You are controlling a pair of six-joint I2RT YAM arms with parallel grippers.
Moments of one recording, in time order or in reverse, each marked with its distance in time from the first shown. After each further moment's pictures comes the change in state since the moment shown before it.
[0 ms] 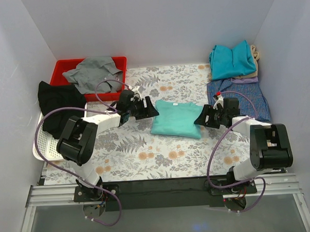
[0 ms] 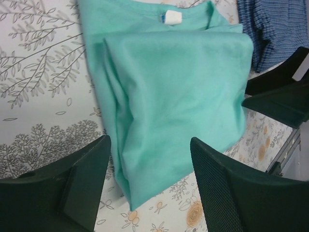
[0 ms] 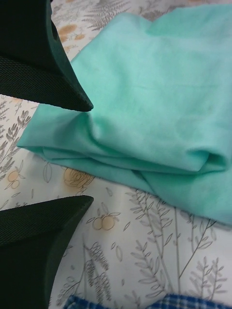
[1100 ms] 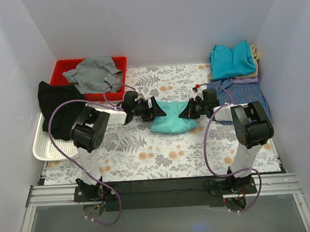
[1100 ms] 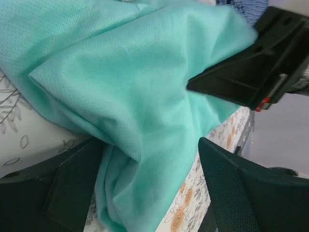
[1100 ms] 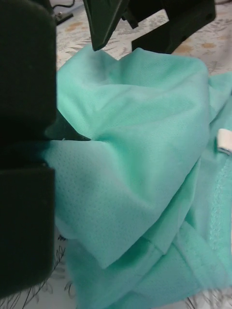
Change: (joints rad) left arm 0.020 0.266 0.063 0.226 0.247 -0.157; right arm 0.196 0.363 0.233 0.255 -0.122 0.156
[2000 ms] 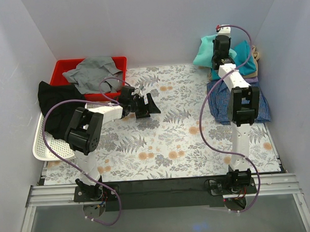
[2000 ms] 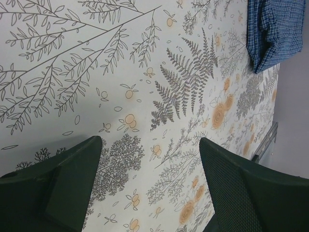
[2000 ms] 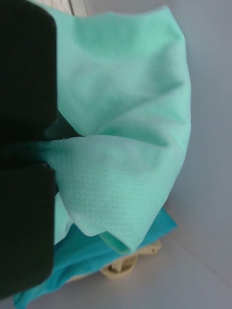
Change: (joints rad) left arm 0.040 -0.077 0.095 -0.327 -0.107 0.113; right arm -0.156 0.441 1.154 -0.179 1.034 -0.540
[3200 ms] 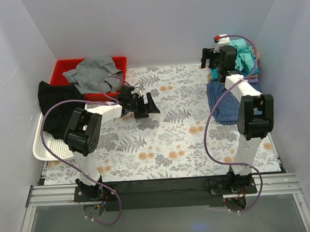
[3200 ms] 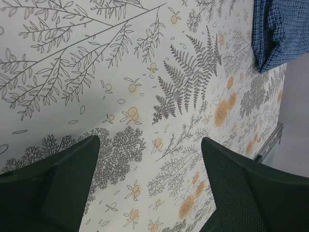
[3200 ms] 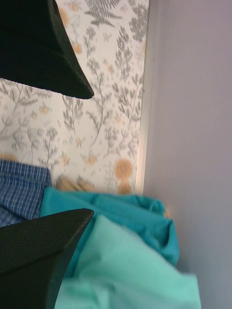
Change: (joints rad) left arm 0.000 -0.012 0.023 -0.074 -0.007 0.019; right arm -0.035 -0.325 -0.472 0.118 -0.463 0.076
